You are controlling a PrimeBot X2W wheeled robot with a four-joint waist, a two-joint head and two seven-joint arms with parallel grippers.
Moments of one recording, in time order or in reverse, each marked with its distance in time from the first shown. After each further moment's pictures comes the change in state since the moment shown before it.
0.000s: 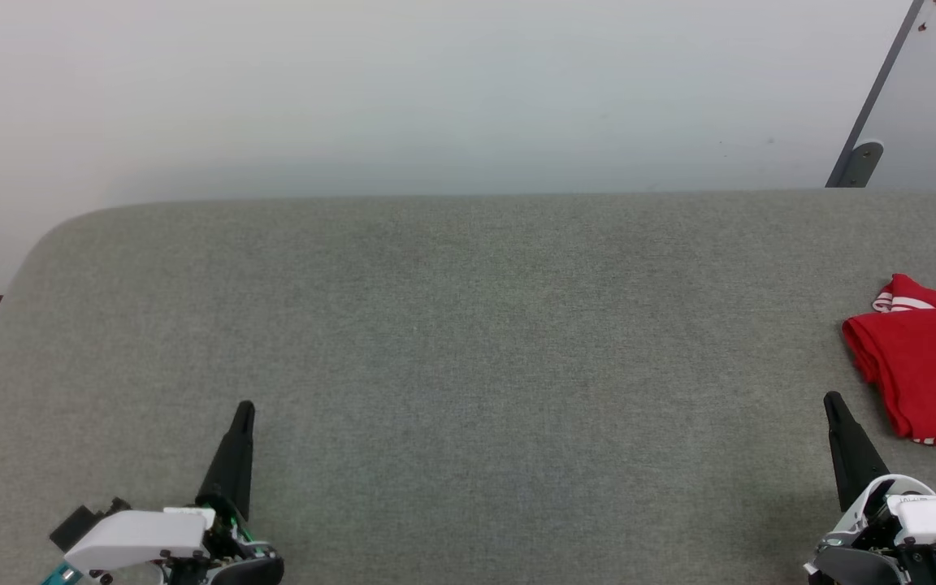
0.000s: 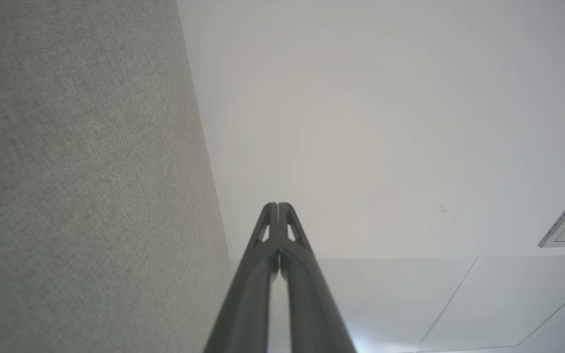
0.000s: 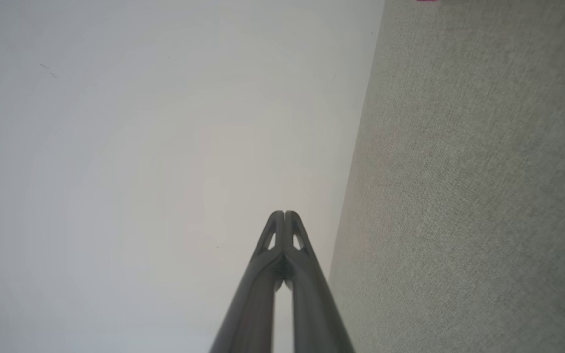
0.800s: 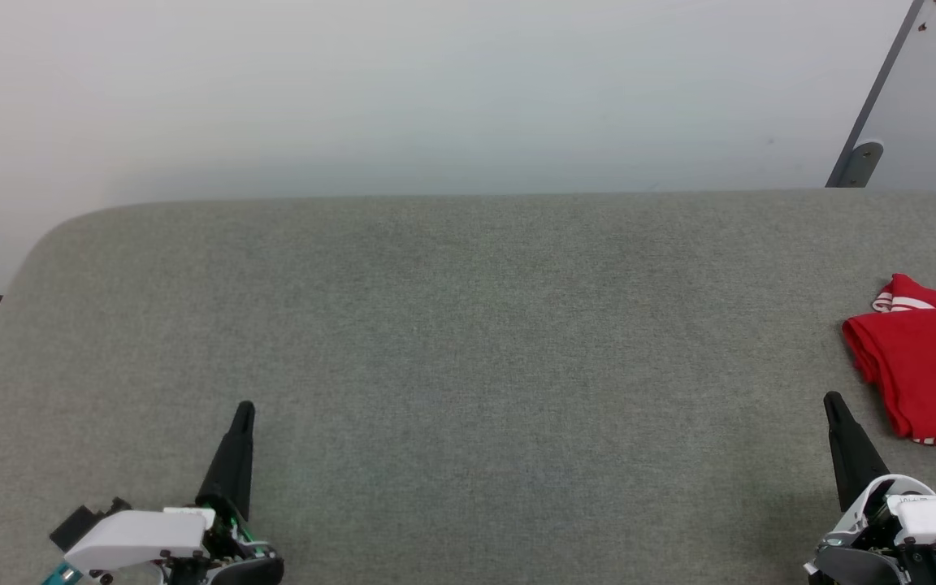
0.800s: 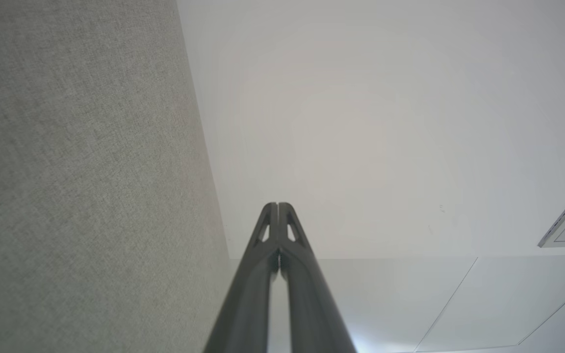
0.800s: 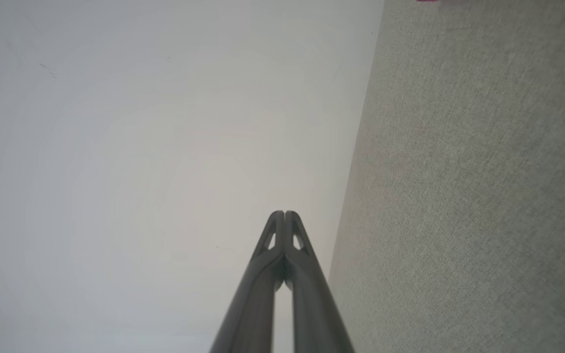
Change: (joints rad) left arm 0.000 -0.002 0.003 0.000 0.002 0.000 0.005; right arm 0.000 0.000 0.000 0.000 0.000 0.000 0.000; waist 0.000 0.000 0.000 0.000
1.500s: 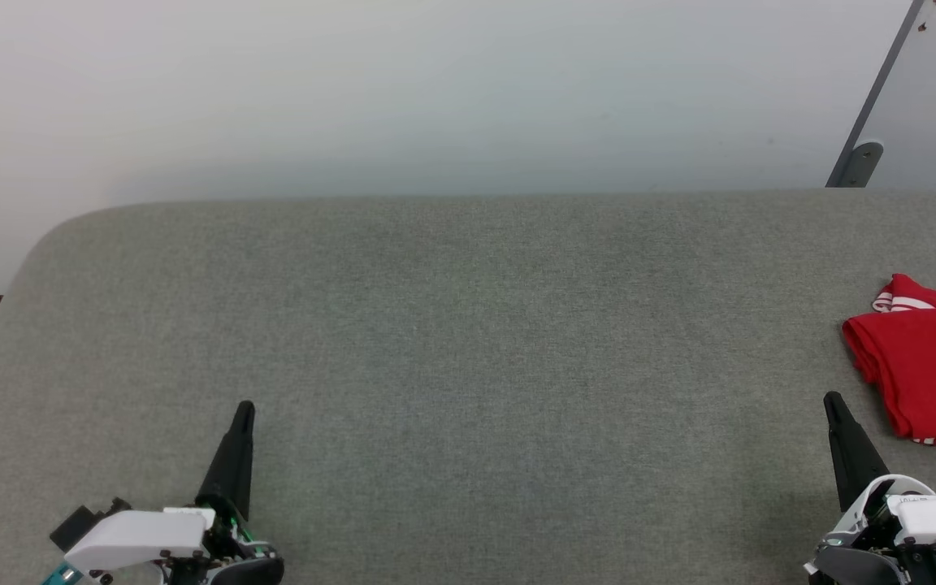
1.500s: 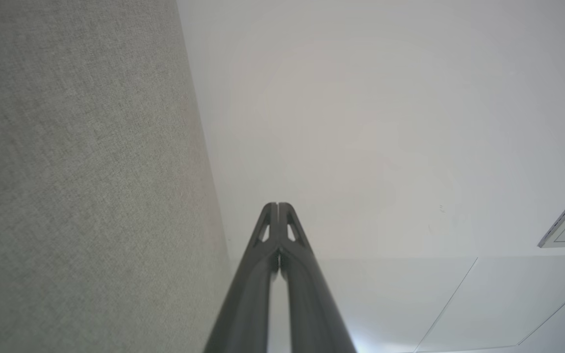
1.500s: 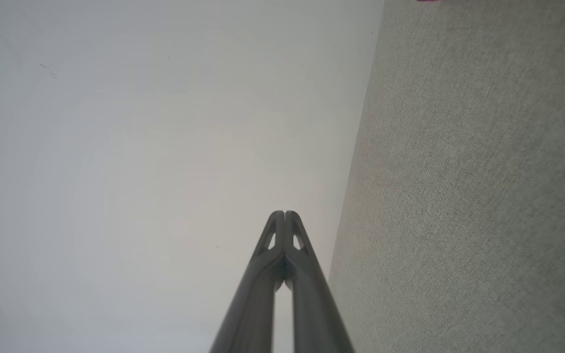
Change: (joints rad) left arm 0.000 -0.001 0.002 0.000 0.001 0.000 0.000; right arm 0.000 0.000 0.000 0.000 0.000 0.000 0.000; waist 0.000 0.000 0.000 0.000
